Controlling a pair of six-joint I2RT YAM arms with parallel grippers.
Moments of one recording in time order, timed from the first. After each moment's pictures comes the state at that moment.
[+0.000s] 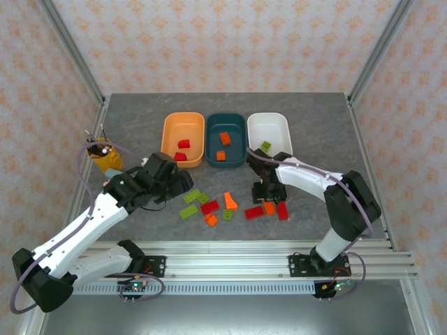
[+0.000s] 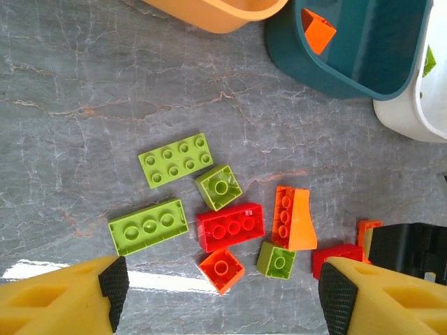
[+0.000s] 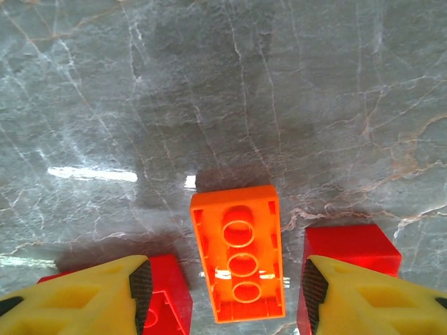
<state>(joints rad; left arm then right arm) -0.60 1.00 0.96 -0.95 -0.08 -1.02 0.63 1.64 1.03 -0.95 0.01 0.53</state>
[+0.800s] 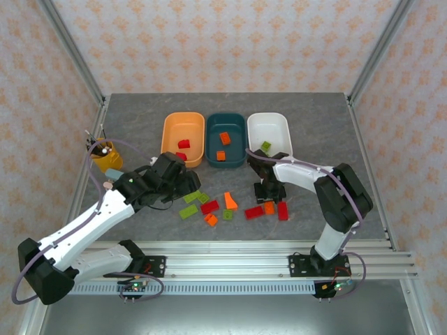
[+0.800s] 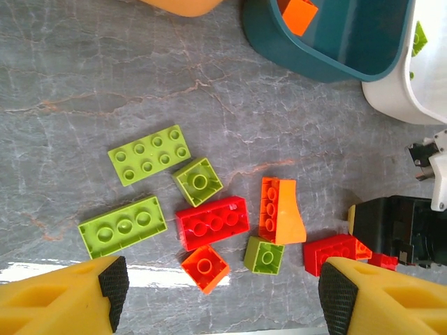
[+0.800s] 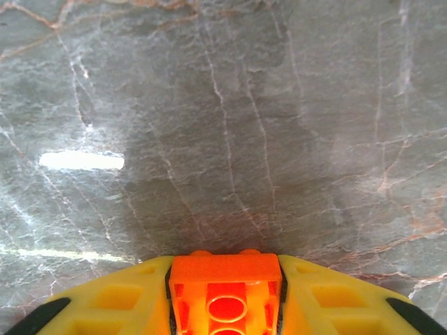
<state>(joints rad) -0.66 1.05 0.96 -0.89 -0.08 -1.02 0.59 1.72 1.02 -0.88 -0.01 0.49</state>
